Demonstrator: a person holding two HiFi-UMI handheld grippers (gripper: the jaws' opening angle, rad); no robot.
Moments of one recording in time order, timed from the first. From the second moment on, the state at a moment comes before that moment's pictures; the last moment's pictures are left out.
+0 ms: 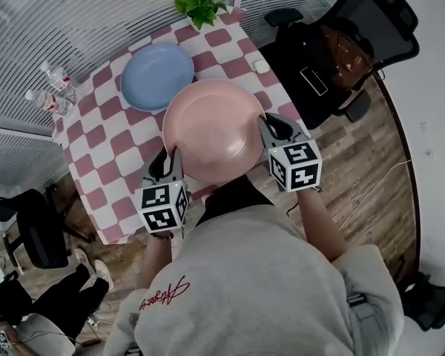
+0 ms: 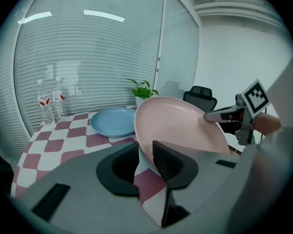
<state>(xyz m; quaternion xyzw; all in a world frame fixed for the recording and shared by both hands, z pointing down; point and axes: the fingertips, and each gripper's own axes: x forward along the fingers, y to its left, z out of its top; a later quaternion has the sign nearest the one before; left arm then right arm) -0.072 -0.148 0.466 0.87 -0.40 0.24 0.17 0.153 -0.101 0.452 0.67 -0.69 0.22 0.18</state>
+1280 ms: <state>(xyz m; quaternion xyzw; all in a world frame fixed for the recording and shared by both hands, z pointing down) -0.026 -0.156 0.507 0.85 -0.39 0.29 0.20 0.197 -0.102 0.496 0.66 -0.68 0.26 0.21</state>
